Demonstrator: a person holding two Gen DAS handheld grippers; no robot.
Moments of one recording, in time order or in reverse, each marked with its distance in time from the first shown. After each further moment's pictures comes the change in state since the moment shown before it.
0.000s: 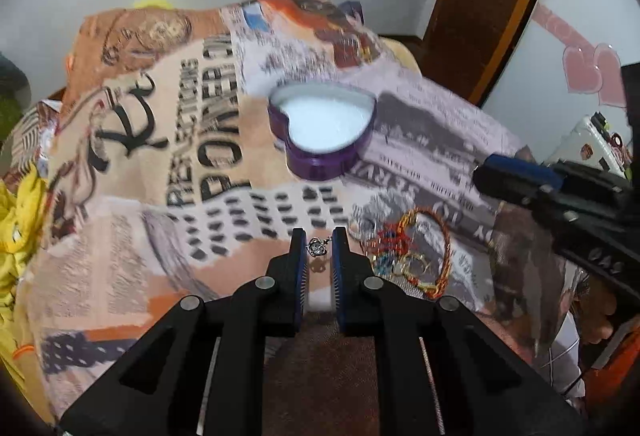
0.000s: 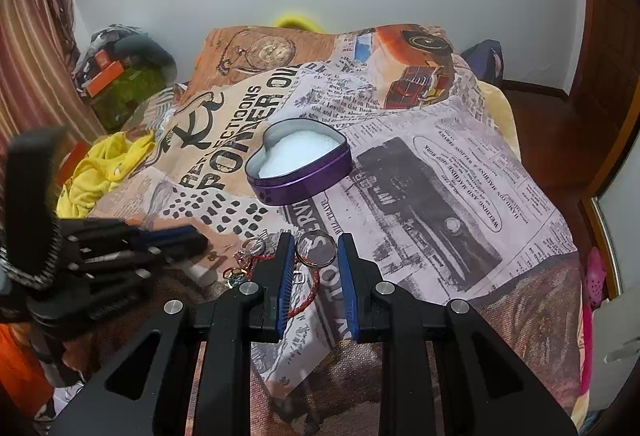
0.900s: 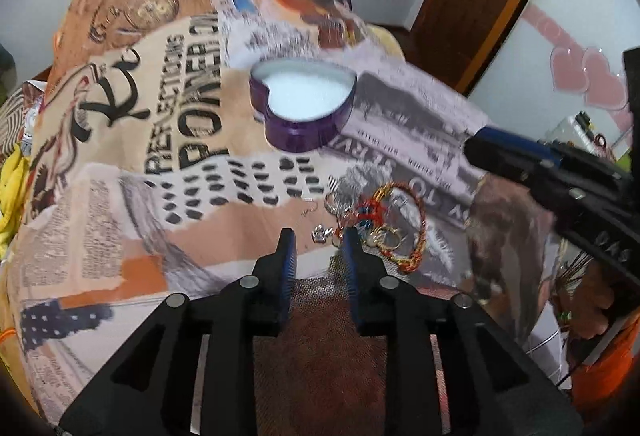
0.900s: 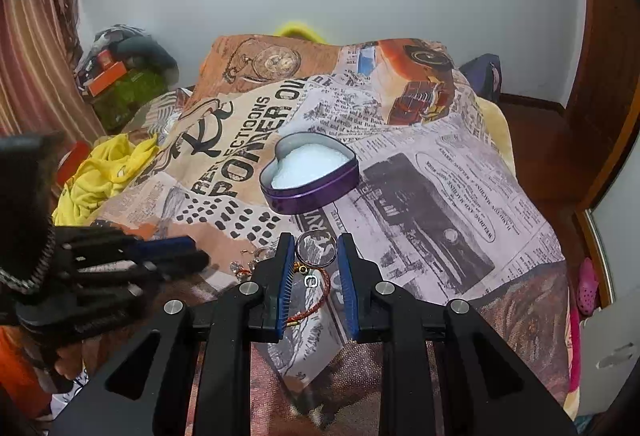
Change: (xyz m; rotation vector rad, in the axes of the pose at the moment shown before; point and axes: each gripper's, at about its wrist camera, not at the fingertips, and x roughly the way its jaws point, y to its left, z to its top) left arm 0.009 -0.005 -0.018 -0.032 0.080 -0.074; right arm -0.010 0.015 0.003 -0.019 -0.019 -0.014
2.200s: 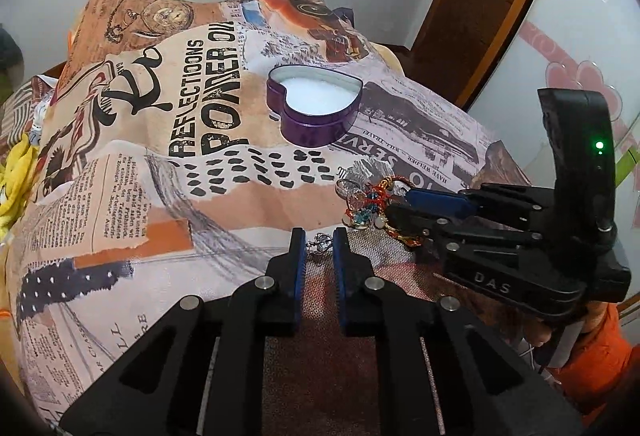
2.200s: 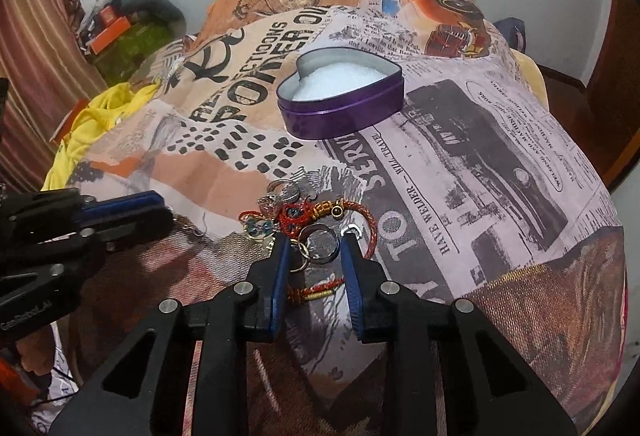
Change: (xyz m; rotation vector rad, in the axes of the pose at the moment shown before) left arm -0.025 0.010 -0.023 -0.032 -0.091 -0.018; right arm 0.047 0.015 -0.029 -0.037 0.166 0.041
